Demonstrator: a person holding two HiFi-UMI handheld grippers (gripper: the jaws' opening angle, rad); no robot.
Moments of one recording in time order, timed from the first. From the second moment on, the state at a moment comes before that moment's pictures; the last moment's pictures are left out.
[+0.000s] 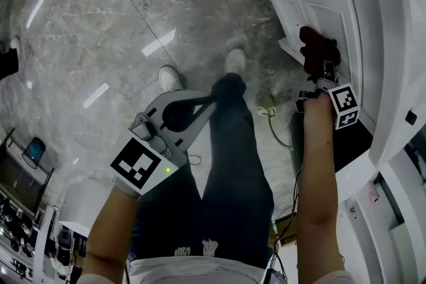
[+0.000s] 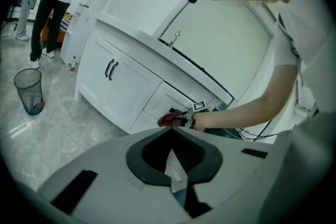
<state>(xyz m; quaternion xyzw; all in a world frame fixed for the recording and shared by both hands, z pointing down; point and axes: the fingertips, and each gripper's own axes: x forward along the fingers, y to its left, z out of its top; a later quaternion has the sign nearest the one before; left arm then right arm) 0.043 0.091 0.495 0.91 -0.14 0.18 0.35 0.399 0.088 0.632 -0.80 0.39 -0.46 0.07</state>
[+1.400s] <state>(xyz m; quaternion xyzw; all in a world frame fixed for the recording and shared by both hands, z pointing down) -0.007 0.091 0.492 0.90 -0.19 0.16 0.36 0.373 0.066 0.600 -0.81 0.39 -0.43 0.10</state>
